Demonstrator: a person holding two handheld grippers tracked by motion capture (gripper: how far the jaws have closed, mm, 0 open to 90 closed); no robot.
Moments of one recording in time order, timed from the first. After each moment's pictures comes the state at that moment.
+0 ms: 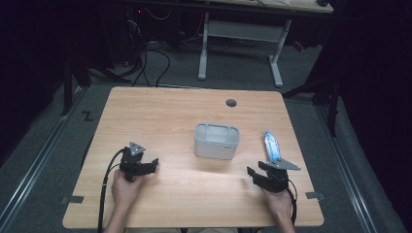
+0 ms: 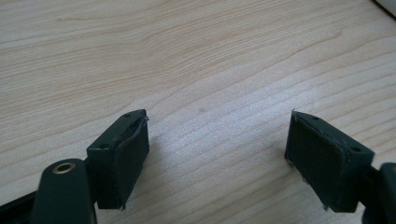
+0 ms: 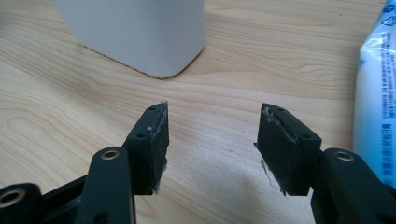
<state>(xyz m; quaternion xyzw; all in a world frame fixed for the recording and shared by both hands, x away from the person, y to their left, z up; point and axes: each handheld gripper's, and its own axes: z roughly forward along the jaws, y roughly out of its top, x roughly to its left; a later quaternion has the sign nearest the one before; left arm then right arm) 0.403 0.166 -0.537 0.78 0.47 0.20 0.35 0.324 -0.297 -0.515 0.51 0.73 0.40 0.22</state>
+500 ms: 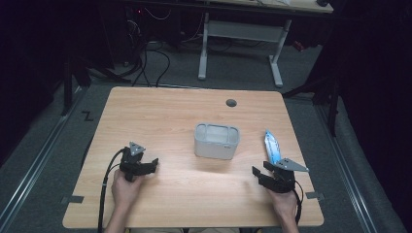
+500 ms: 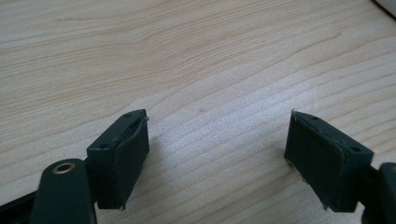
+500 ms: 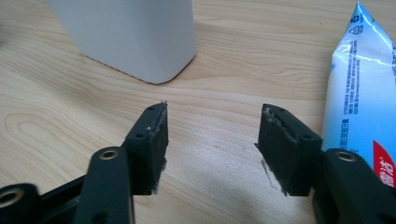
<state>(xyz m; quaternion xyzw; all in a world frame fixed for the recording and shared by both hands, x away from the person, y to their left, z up) 0.403 0.166 -0.537 0.78 0.47 0.20 0.35 0.316 -0.310 -0.506 0.51 0.73 0.41 0.22</state>
